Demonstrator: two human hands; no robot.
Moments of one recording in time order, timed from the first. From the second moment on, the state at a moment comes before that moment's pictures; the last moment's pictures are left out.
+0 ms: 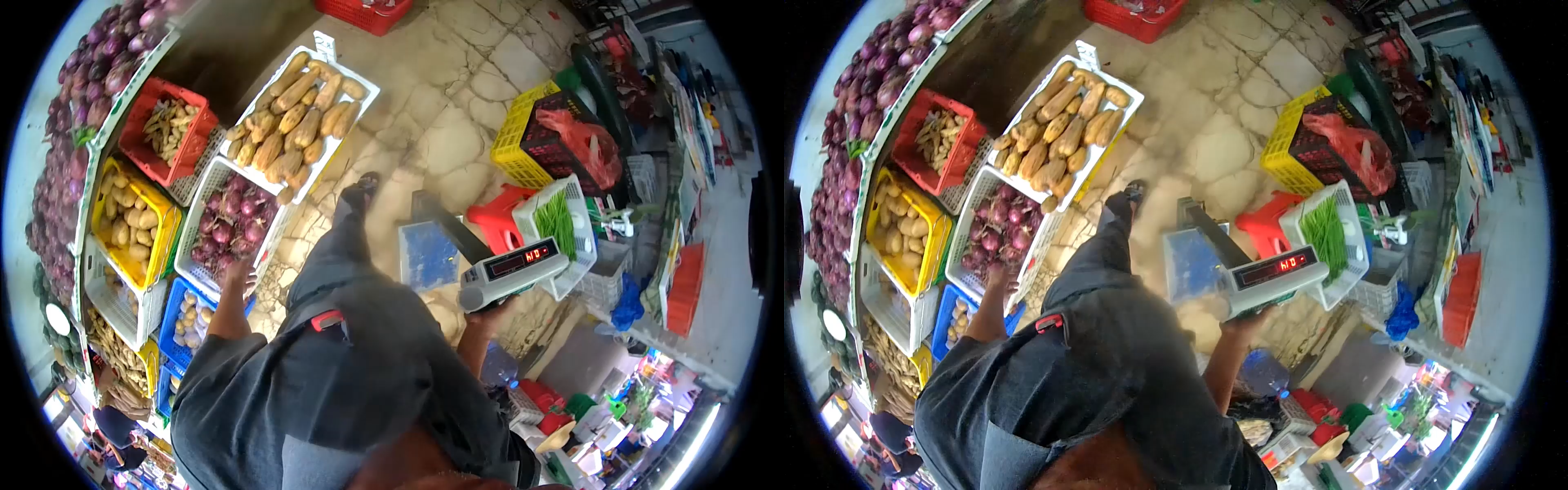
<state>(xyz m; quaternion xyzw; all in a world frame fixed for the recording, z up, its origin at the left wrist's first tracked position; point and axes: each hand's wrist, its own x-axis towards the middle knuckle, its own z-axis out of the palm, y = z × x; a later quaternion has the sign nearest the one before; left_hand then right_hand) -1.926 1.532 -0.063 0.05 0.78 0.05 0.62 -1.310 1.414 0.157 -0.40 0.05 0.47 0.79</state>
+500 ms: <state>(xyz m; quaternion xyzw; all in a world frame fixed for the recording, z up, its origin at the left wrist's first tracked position) -1.703 2.039 0.005 0.32 0.75 0.23 0.54 -1.096 1.744 0.096 -0.38 0.18 0.46 0.78</state>
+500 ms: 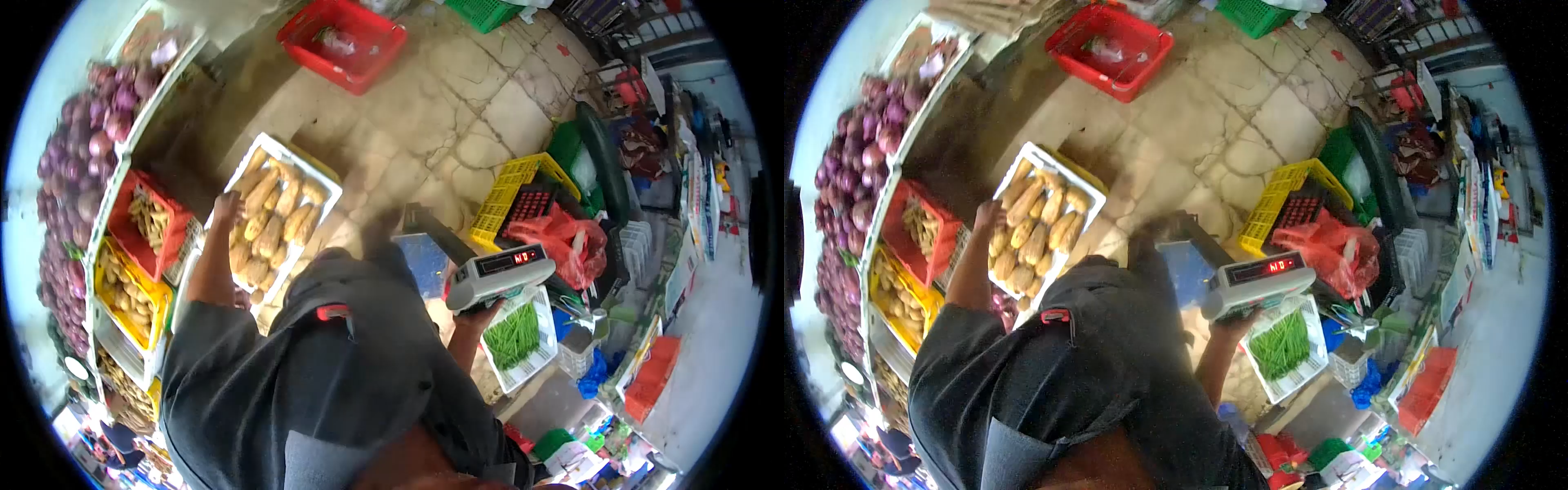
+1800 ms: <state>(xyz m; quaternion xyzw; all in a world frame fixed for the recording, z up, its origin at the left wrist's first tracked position) -1.345 2.527 -0.030 -0.17 0.75 0.31 0.56 -0.722 2.757 0.106 -0.37 0.05 0.62 0.69</state>
